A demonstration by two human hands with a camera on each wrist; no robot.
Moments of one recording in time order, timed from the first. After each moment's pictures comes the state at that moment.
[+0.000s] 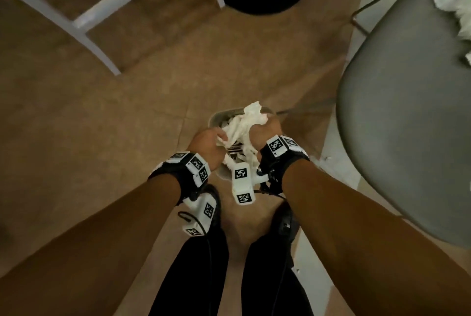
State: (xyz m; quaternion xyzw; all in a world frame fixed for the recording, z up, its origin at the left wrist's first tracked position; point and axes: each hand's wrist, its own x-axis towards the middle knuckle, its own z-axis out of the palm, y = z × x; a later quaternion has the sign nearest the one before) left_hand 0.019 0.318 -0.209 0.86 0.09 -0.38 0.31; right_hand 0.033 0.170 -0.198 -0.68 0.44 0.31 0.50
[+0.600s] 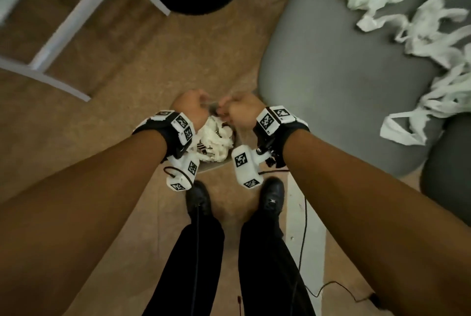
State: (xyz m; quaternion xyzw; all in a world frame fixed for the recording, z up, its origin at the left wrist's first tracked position) left_hand 0.085 0.219 -0.135 0.91 -0.02 -0.35 0.23; right_hand 0.045 0.073 -0.148 -0.71 0.27 0.36 0.55
